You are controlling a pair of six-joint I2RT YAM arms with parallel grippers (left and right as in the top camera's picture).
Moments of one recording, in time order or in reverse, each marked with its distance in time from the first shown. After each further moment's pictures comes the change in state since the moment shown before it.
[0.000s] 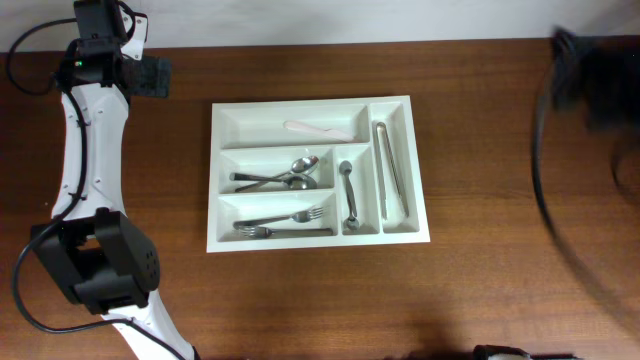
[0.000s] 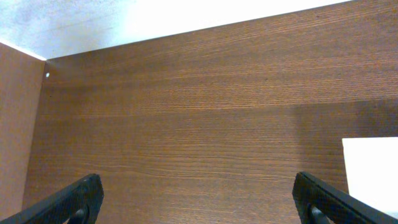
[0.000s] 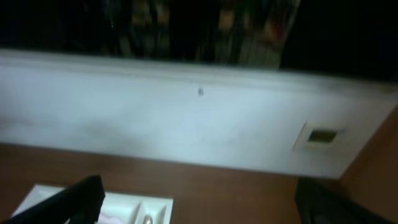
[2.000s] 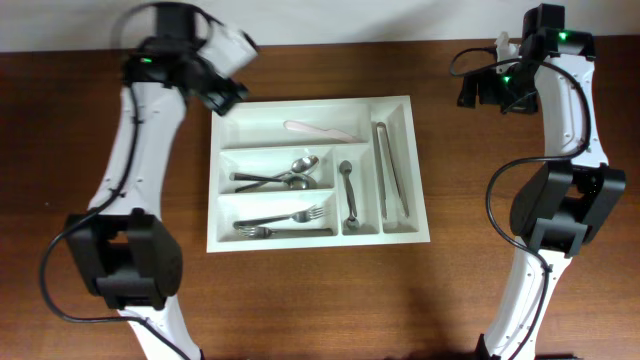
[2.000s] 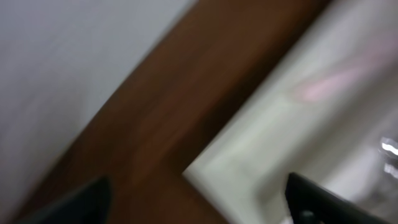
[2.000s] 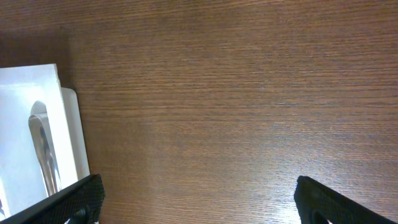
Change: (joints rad) left arm -0.185 0.000 -0.014 -0.032 0.275 0.409; right arm -0.075 1.102 0.161 -0.193 -0.027 0.001
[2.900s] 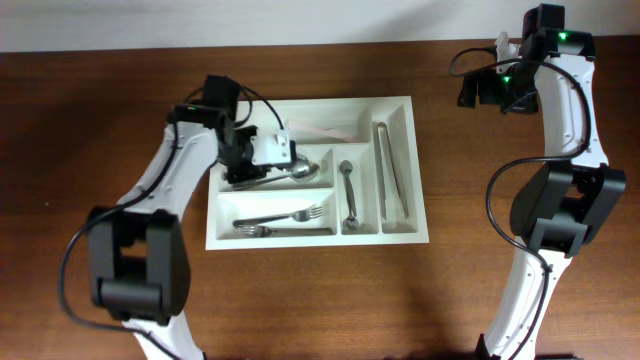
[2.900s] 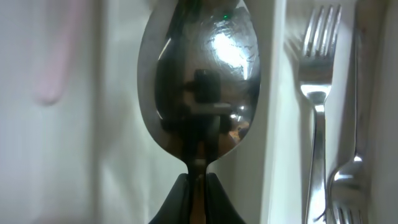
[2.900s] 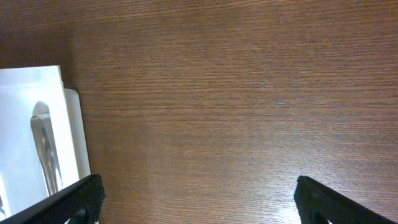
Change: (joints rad) left arm -0.118 -0.073 -0.466 -0.062 0.247 0.634; right arm 0.000 0.000 0.000 0.000 0.000 0.000
